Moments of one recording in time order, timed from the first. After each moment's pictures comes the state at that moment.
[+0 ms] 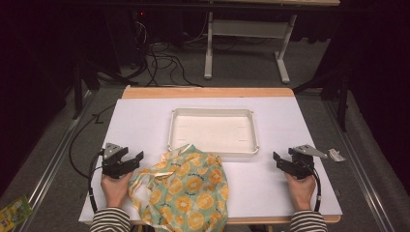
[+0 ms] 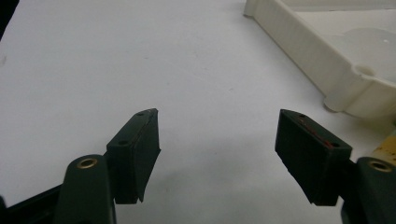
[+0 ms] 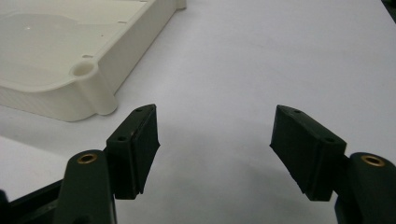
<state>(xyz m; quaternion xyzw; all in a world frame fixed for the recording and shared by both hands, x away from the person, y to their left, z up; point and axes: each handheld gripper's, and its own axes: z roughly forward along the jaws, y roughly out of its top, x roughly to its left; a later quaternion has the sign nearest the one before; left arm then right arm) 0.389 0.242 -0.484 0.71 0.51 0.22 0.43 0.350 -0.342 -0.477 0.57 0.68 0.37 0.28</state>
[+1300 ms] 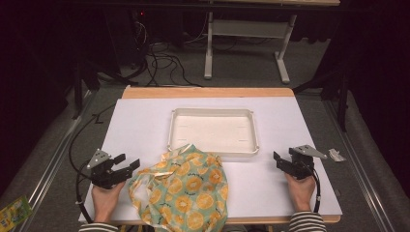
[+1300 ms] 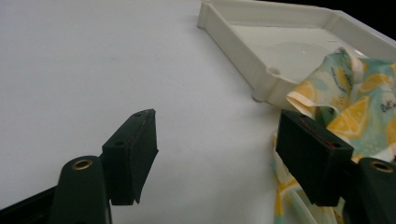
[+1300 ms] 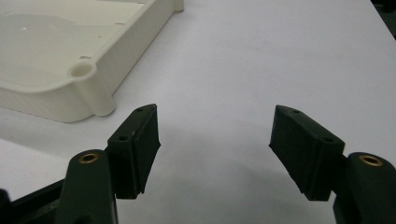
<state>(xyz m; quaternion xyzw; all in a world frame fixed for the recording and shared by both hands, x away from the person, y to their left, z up) 0.347 0.257 -0.460 0.71 0.48 0.16 0.49 0.349 -0.341 -0.477 0.57 0.68 0.37 0.29</state>
